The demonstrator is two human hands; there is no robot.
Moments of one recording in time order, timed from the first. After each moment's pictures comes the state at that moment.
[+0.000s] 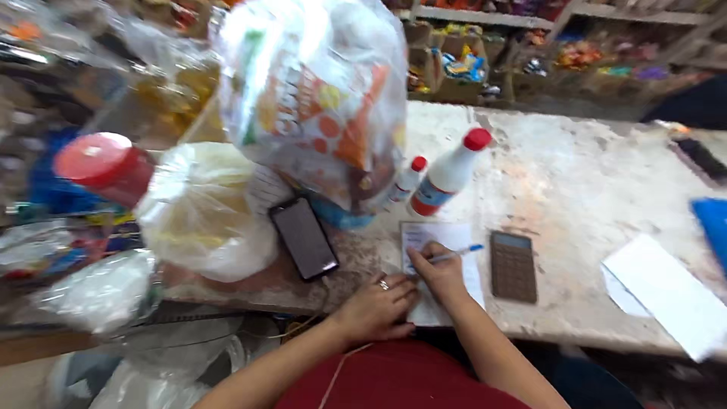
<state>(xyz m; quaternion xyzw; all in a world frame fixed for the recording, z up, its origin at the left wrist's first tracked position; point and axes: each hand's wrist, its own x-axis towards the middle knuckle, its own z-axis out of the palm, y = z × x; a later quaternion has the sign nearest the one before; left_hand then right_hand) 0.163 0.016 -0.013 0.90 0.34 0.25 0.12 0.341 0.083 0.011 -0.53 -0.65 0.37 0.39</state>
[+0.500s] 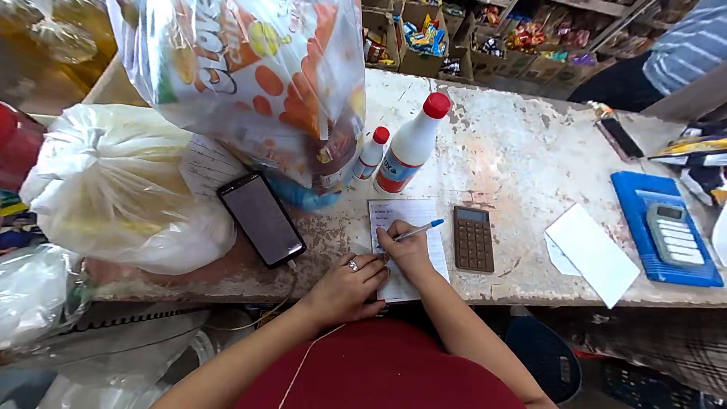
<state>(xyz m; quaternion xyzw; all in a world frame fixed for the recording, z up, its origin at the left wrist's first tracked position) 0.161 0.016 -0.015 0.91 0.33 0.25 0.11 0.341 0.081 0.011 -0.54 -0.66 0.36 0.37</state>
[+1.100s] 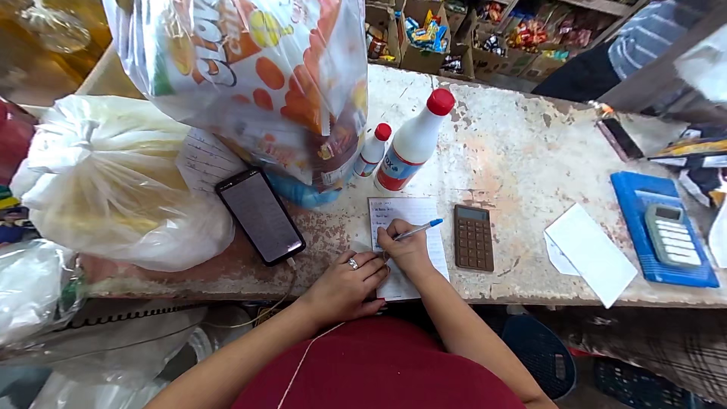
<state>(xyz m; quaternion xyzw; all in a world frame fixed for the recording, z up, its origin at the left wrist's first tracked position) 0.160 0.016 -0.016 0.91 0.33 0.24 0.10 0.339 0.081 0.009 -0.54 -0.67 0.36 0.37</state>
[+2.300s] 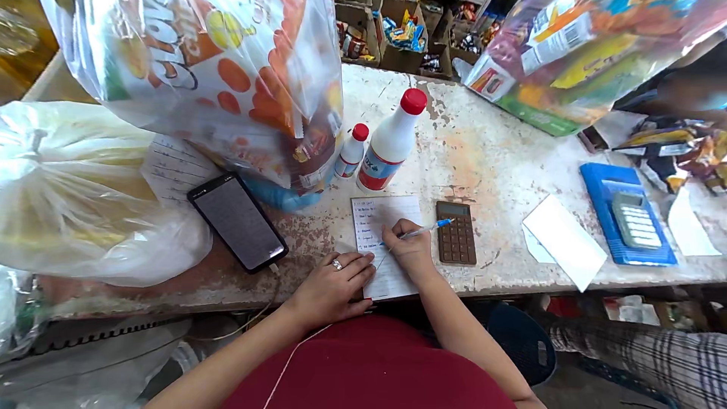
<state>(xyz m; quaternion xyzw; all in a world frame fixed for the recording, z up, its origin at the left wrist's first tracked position) 0.161 0.018 -0.017 0.90 0.33 0.24 0.12 0.369 0.075 0.015 -0.59 -0.62 0.34 0.38</state>
